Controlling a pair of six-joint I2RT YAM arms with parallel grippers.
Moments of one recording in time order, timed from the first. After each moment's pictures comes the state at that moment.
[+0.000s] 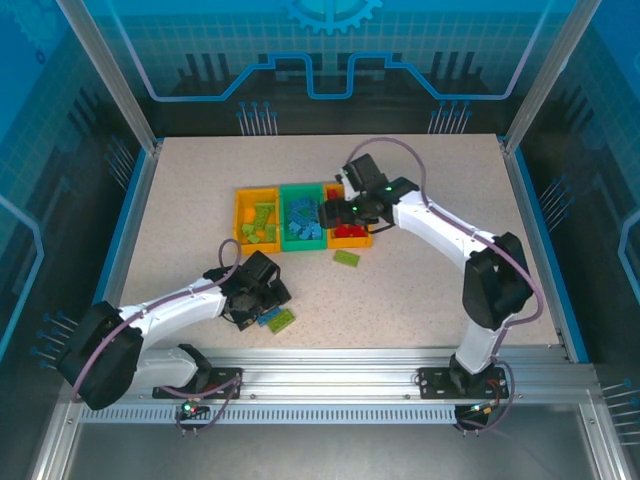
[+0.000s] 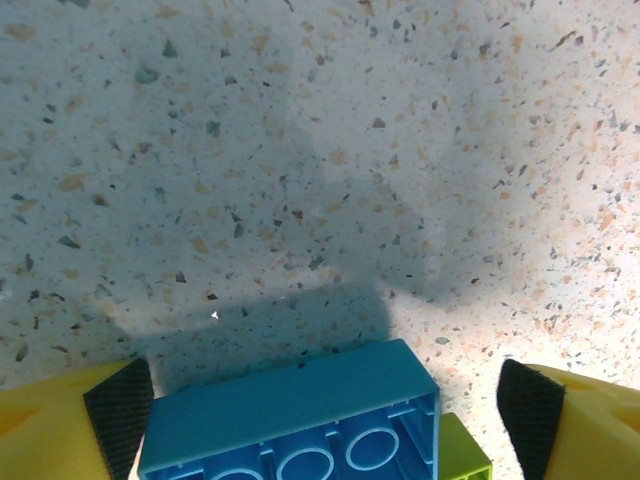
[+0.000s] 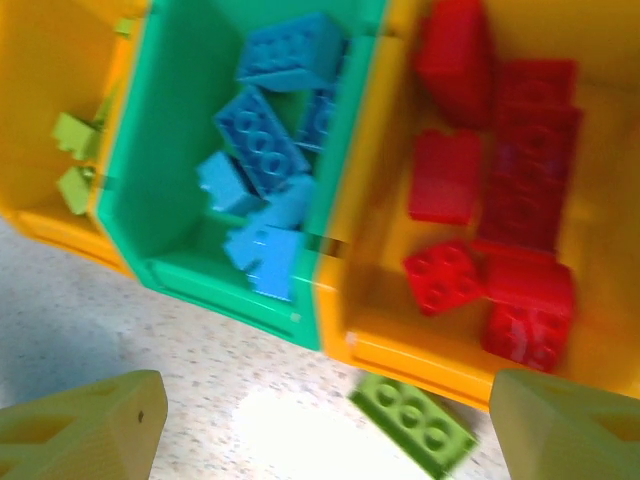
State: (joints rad) left arm -0.62 1.24 0.57 -0.60 0.02 -1.22; right arm 0.56 1.75 1.44 -0.67 -0.13 0.38
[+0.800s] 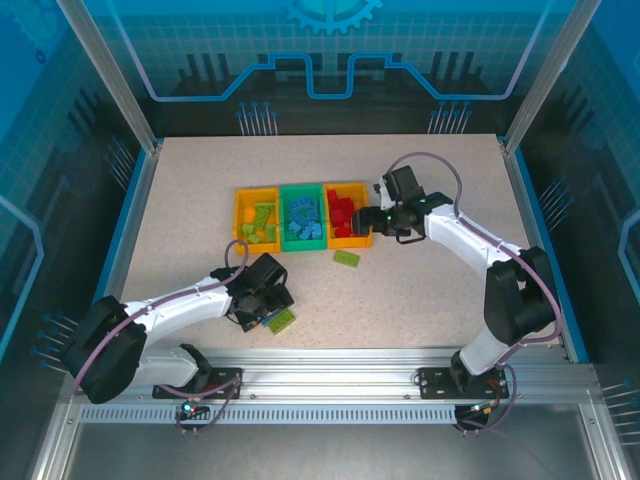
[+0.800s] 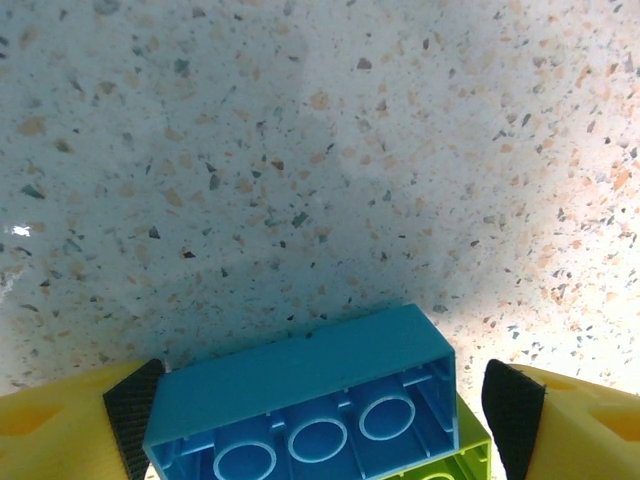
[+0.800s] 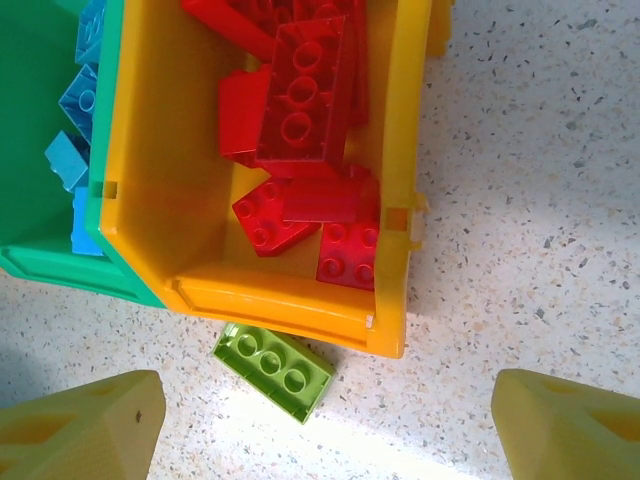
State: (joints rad) left arm -0.67 1.28 0.60 -0.63 0.01 -1.26; right arm 0.40 1.62 1.19 -0.58 -0.17 0.37
